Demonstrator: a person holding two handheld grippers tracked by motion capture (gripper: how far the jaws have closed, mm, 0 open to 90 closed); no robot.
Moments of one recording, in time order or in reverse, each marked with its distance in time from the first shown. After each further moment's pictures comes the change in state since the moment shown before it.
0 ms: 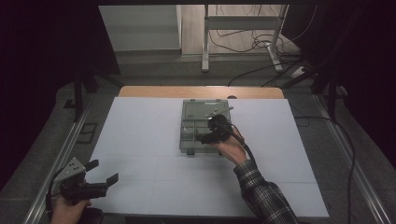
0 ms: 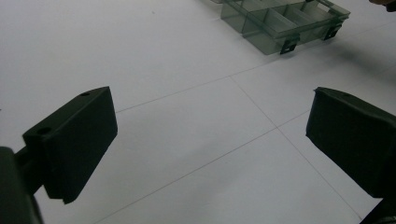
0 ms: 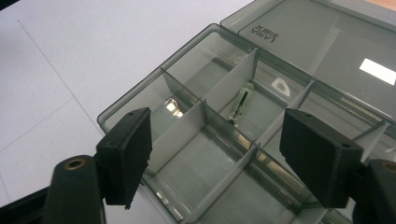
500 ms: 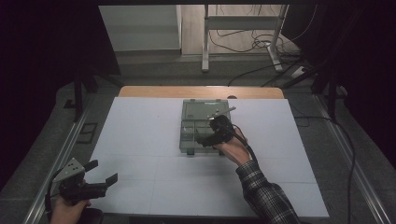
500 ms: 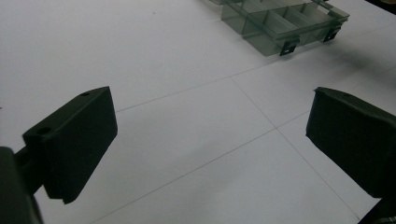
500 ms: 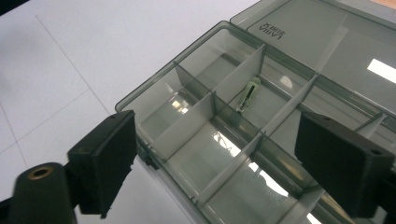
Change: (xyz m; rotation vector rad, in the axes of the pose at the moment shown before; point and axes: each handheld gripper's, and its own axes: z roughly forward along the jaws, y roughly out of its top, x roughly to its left) left arm 0.001 -0.001 -0.001 -0.004 -0.001 -0.007; right arm 0.004 -0.002 -0.013 0.014 0.021 -0.024
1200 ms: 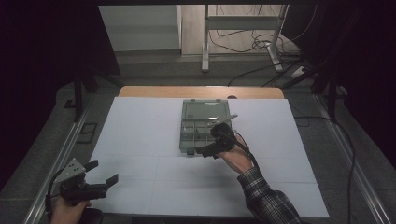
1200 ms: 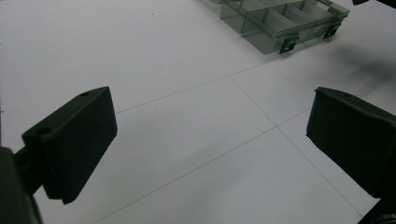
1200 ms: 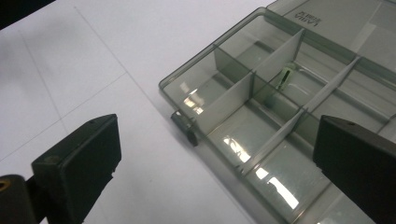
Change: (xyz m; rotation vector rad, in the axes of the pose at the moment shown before) left arm -0.003 0.000 0.000 0.002 0.007 0.023; right arm 0.020 -0.017 -0.014 -0.012 0.067 -0.013
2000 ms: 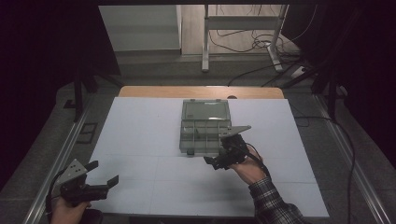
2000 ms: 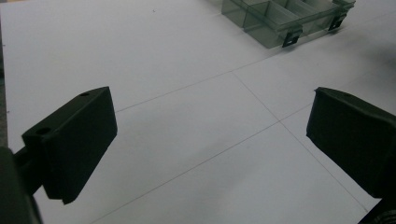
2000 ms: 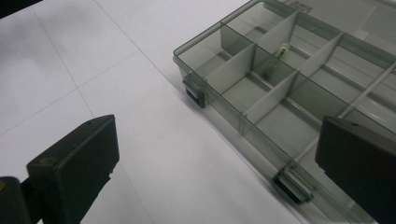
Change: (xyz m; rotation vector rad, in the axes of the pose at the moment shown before) left arm -0.004 0.000 0.000 0.015 0.019 0.025; right arm 0.011 -0.032 -0.039 -0.041 -0.029 -0.044
